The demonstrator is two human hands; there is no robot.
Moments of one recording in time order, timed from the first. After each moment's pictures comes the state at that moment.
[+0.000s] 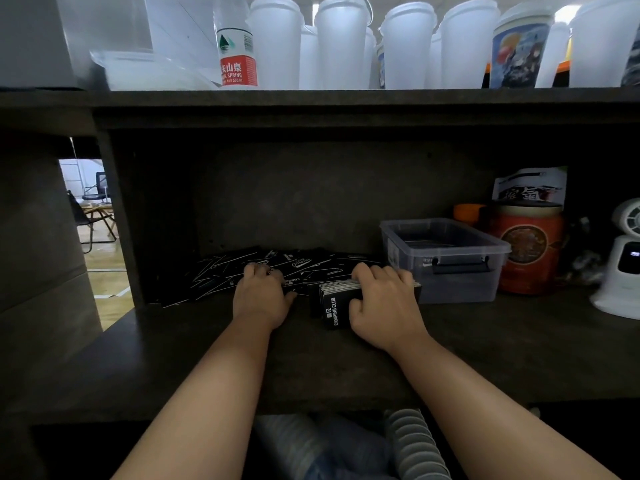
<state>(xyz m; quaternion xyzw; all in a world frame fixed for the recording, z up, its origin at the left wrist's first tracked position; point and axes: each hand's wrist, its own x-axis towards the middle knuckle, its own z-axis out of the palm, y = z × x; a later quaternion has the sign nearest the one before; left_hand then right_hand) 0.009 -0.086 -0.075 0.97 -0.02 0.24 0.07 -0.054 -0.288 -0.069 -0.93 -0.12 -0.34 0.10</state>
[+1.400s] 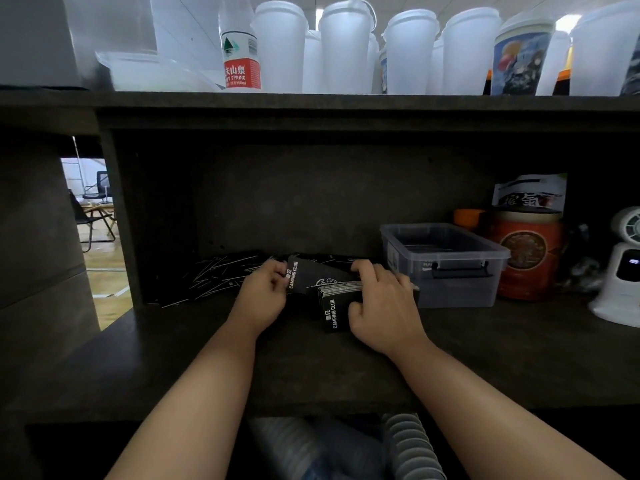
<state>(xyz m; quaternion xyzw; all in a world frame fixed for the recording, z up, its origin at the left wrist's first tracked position) -0.002 -0.082 -0.072 0.86 -0.09 0.20 0.45 -0.055 -0.289 -0.068 -0.92 -0.13 -0.34 0.13</state>
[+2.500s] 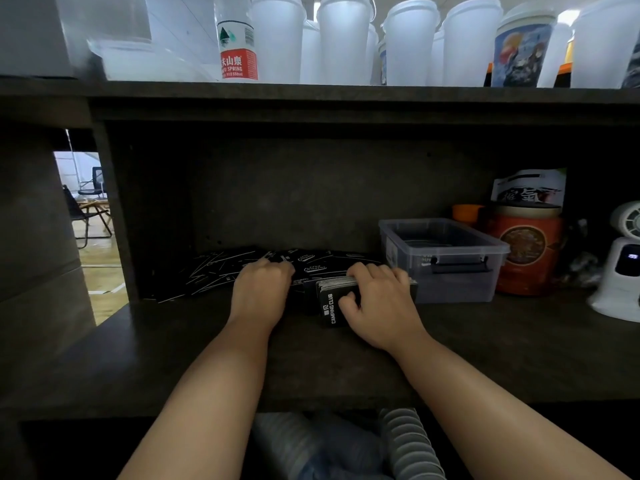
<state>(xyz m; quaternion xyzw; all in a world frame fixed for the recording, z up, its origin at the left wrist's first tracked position) -0.007 -0.090 -0.070 0.90 -0.11 0.42 -0.01 -0.051 -0.288 -0.071 -0.92 -0.15 -0.33 0.13</state>
